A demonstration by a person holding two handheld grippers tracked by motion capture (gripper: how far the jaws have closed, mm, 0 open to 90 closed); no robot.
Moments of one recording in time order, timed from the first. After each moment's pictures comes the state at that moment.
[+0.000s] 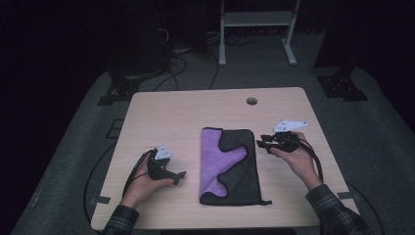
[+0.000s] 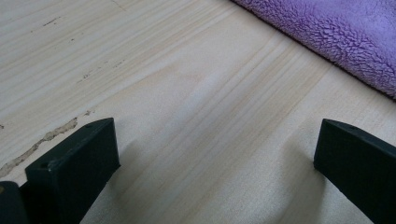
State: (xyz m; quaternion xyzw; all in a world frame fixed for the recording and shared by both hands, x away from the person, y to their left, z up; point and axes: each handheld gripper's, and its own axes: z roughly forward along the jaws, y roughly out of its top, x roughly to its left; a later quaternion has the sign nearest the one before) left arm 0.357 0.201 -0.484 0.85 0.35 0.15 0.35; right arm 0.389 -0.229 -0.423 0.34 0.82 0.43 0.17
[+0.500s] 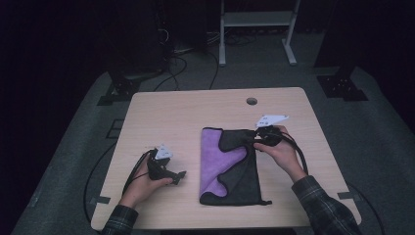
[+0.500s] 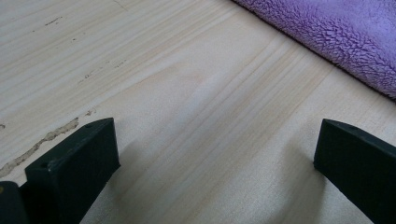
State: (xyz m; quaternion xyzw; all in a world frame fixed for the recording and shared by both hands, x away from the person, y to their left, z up) left arm 0.358 0.200 -0.484 0.85 0.35 0.16 0.36; right arm 0.410 -0.183 -0.417 0.30 0.83 0.44 0.15
